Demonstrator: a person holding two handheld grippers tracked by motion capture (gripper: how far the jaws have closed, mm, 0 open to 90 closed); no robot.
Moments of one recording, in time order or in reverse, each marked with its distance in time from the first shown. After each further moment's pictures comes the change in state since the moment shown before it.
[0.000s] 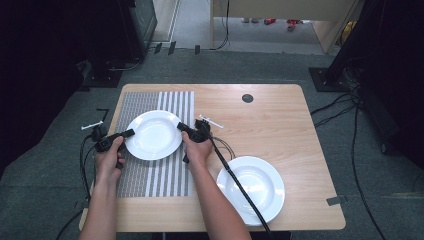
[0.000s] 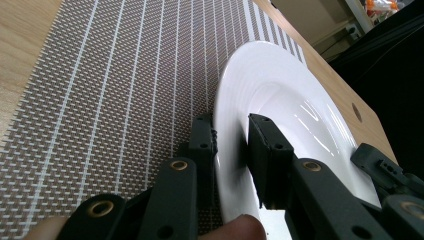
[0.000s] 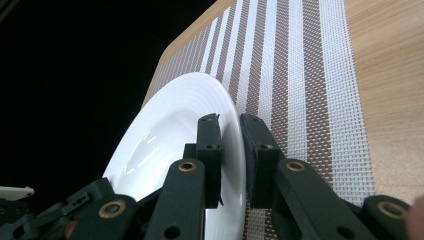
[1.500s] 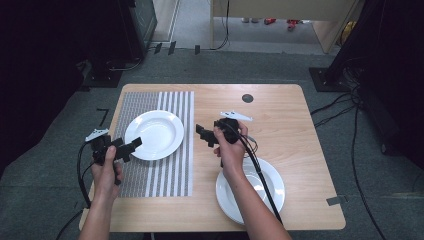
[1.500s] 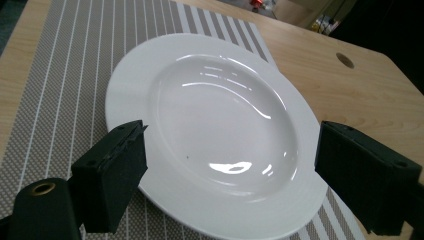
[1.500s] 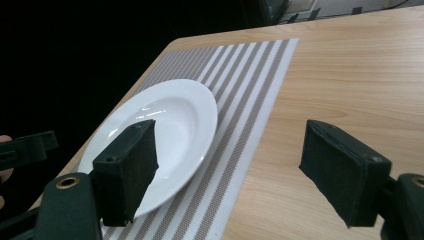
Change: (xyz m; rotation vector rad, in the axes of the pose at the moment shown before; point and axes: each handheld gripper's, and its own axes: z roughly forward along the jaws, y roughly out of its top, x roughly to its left) left arm -0.085 -0.042 -0.063 -0.034 0.094 0.354; right arm 0.028 0.052 -0.137 0.058 -0.067 -0.438
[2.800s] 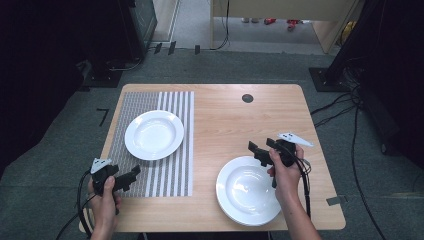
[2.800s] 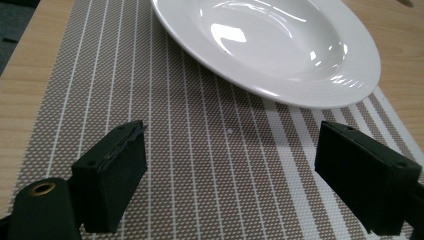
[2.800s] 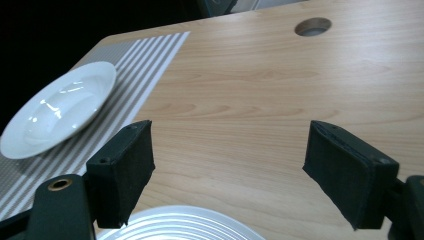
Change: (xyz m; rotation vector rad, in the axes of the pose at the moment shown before) left arm 0.001 -0.074 -0.027 0.041 0.154 0.047; right arm -0.098 -0.039 -0.121 -0.050 -0.164 0.001
